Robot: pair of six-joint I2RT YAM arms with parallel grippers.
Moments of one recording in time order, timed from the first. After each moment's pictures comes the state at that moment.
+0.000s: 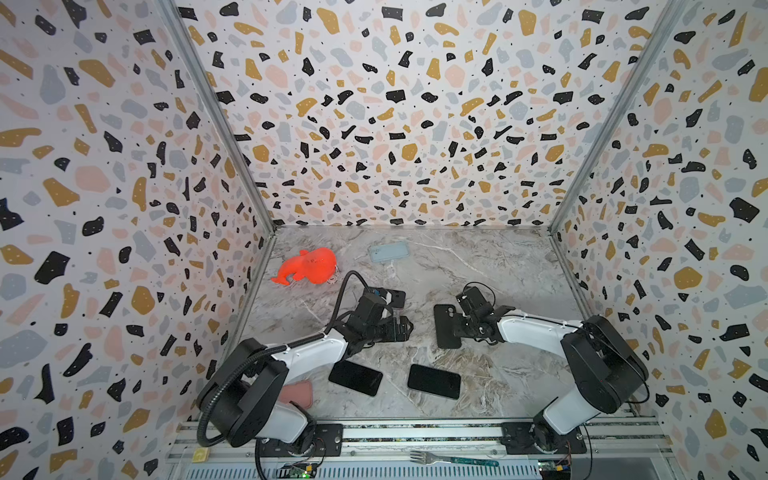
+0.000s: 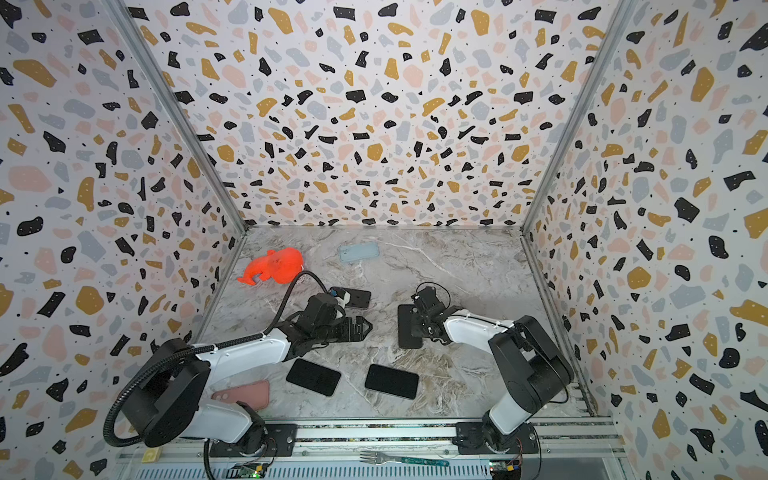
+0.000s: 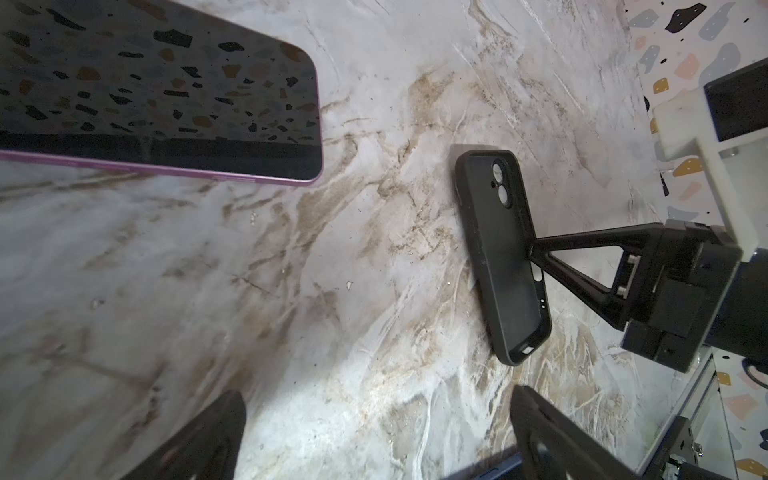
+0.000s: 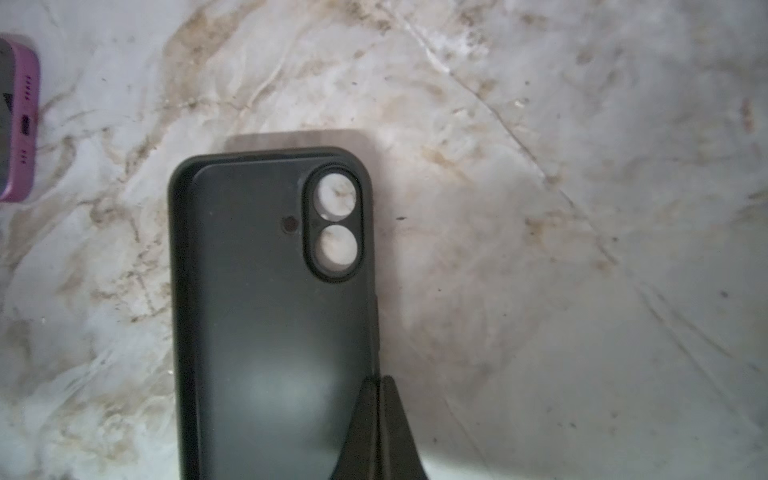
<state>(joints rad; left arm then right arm) -0.64 1.43 0.64 -0.01 0.20 -0.60 0.61 1.60 0.80 -0.27 0.07 0.59</state>
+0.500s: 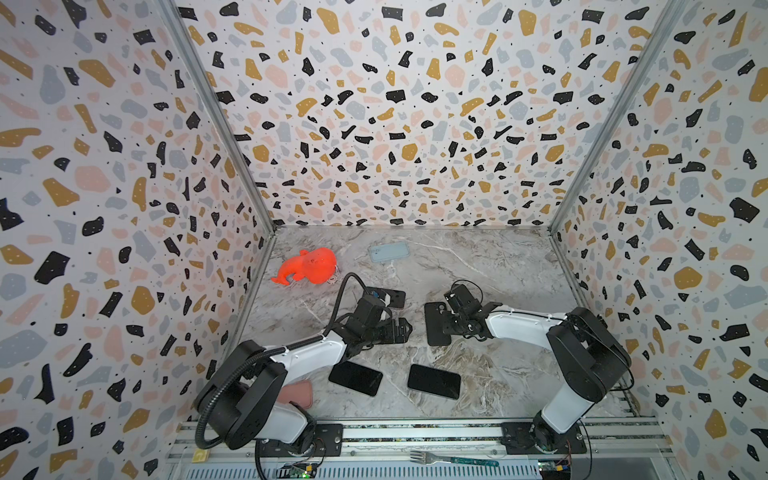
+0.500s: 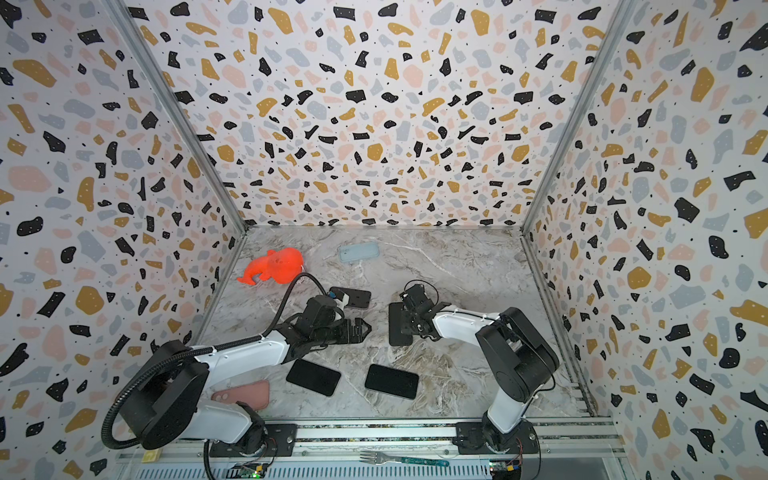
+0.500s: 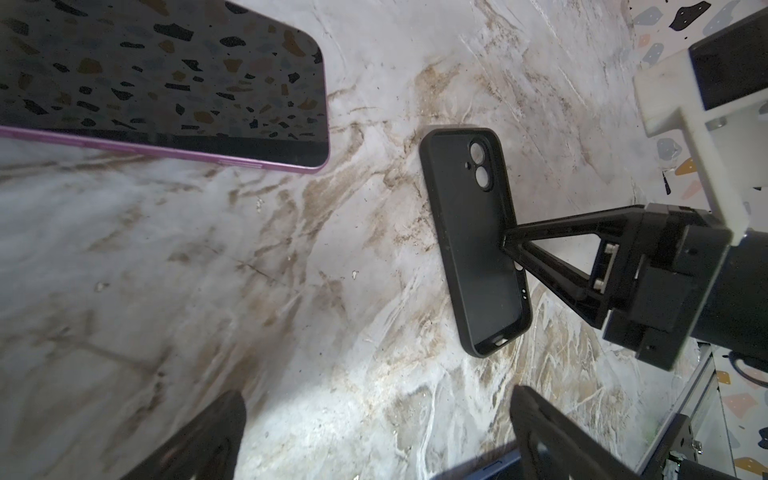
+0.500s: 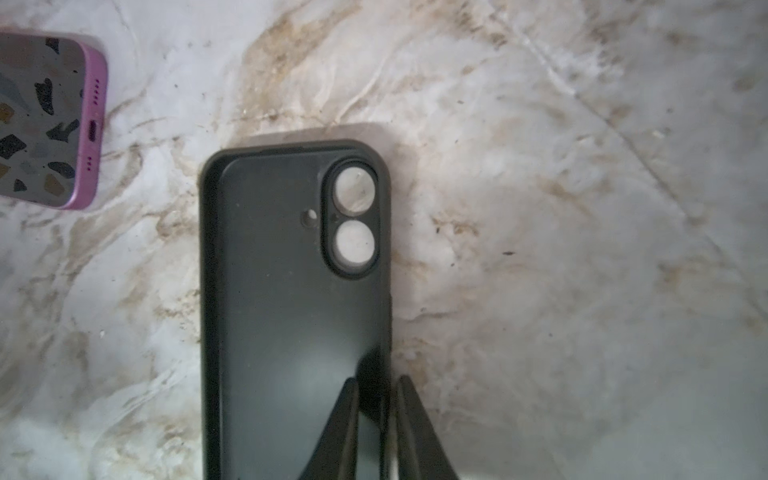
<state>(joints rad) -0.64 1.42 0.61 0.00 0.20 -0.61 0.65 1.68 0.88 -0.26 0.06 0.61</state>
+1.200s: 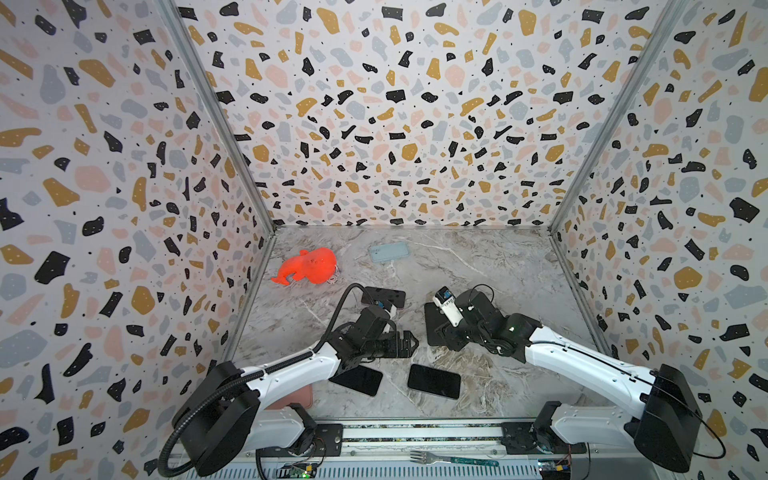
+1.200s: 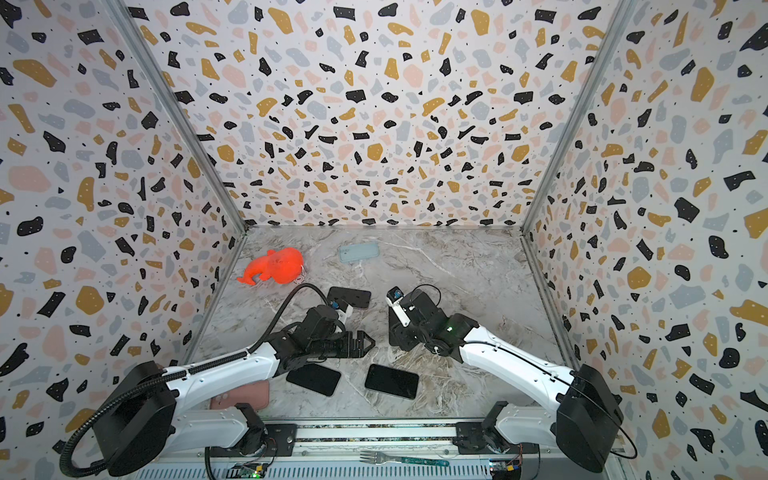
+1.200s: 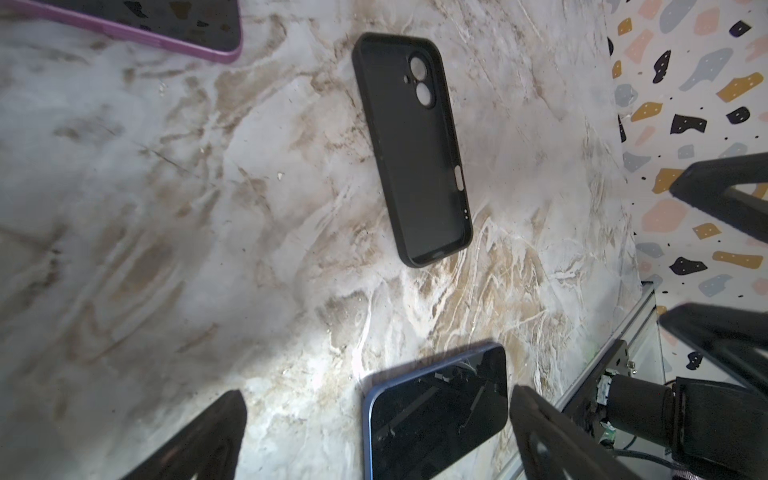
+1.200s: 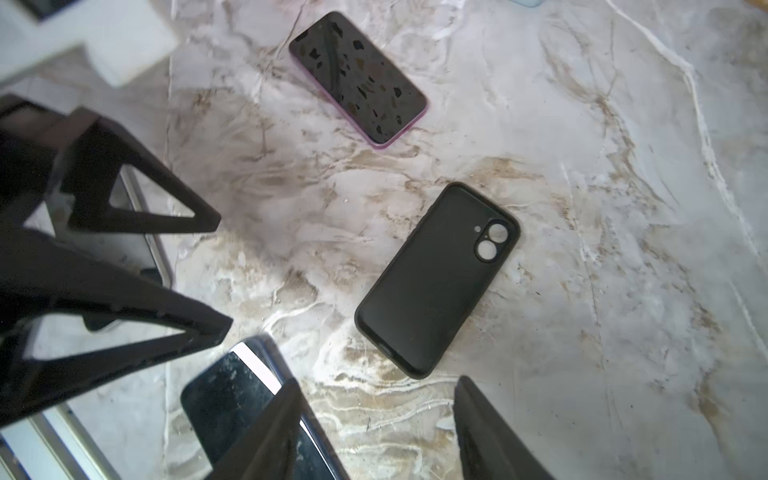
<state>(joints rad) -0.76 1.26 0.60 -0.17 0.23 -0.71 0.86 1.23 0.86 -0.50 0.04 0.05</state>
